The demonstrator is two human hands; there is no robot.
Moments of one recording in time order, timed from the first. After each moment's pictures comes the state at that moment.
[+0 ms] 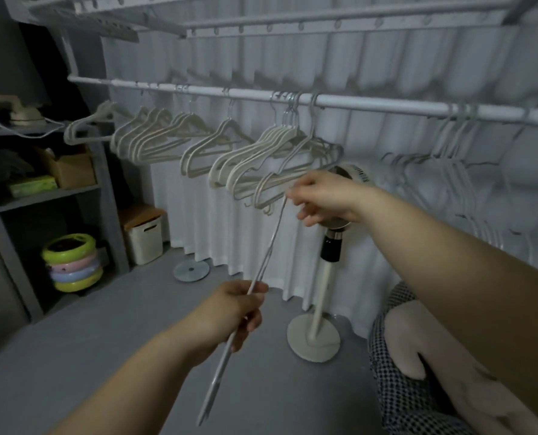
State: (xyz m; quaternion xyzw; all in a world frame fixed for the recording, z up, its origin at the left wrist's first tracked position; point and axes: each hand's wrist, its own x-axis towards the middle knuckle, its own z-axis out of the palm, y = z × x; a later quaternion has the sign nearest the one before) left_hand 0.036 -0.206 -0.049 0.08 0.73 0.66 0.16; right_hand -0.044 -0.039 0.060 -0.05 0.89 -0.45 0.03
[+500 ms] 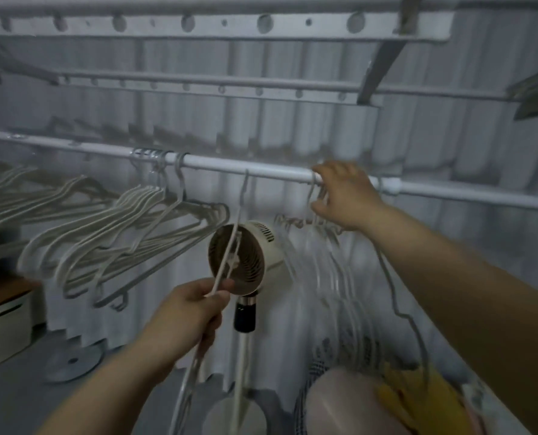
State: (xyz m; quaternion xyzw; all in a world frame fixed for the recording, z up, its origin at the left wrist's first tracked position) left_hand -0.077 -0.038 0.017 0.17 0.69 0.70 0.07; right_hand -0.090 0.182 0.140 0.02 0.95 0.06 -0.32
